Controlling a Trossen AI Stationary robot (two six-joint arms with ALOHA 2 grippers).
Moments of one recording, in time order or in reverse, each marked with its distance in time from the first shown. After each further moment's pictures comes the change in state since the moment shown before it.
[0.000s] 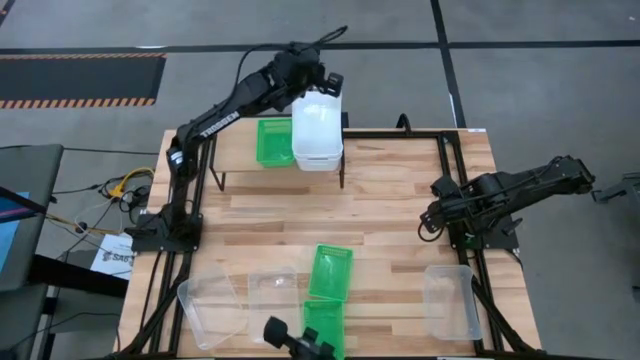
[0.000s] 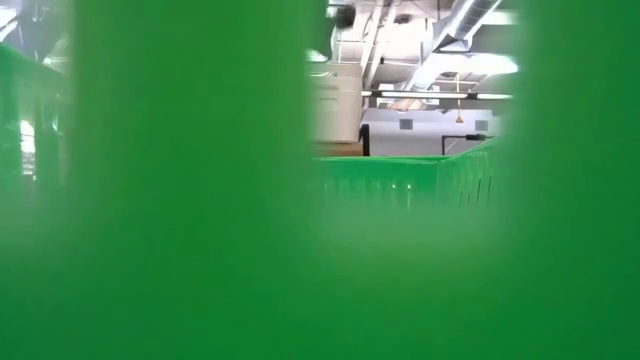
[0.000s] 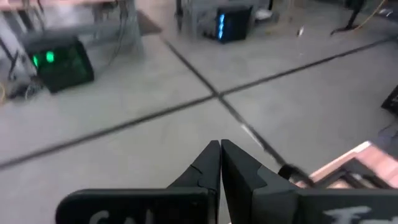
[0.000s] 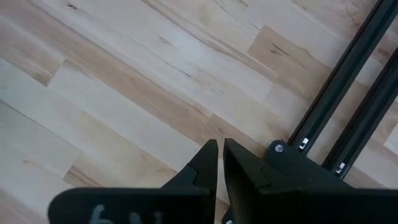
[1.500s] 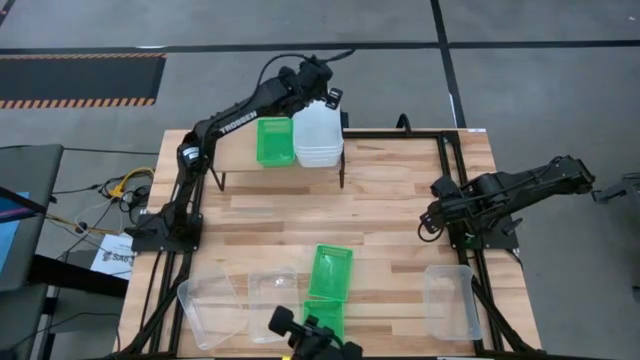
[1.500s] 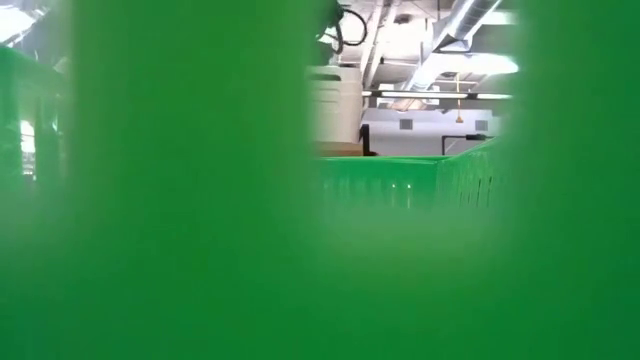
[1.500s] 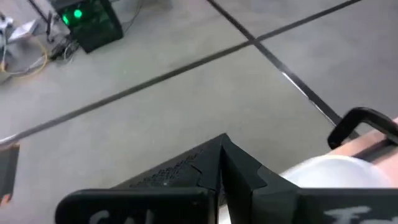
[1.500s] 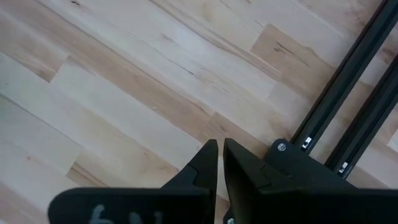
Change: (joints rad) left arm 0.046 0.106 -0.070 -0.083 -0.026 -0.021; right arm 0.000 0.000 0.000 0.006 -0.013 -0.010
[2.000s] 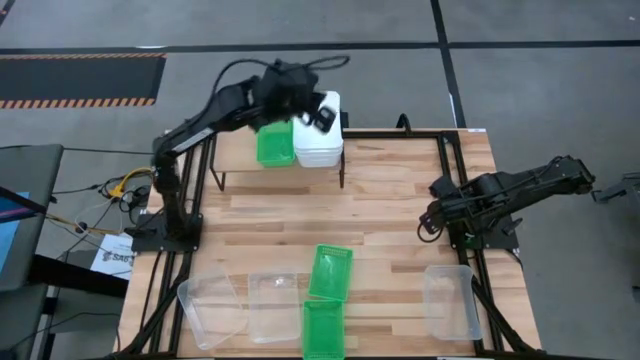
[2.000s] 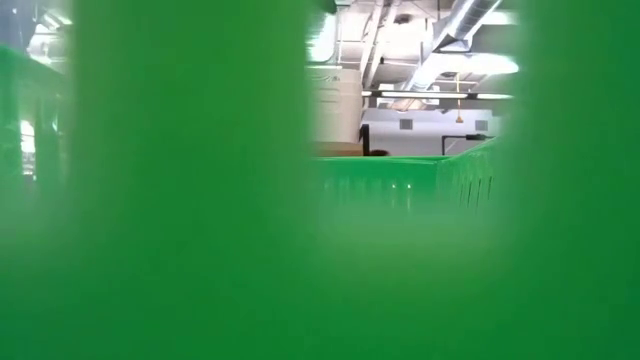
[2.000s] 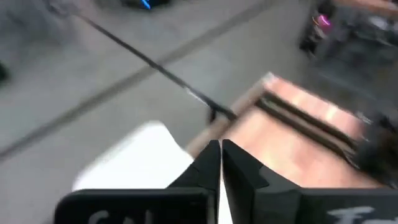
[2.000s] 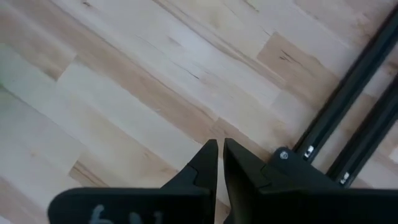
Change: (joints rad) left arm -0.230 -0.268 0.080 -0.214 0.202 0.026; right arm 0.000 0.000 0.000 0.028 0.008 -0.052
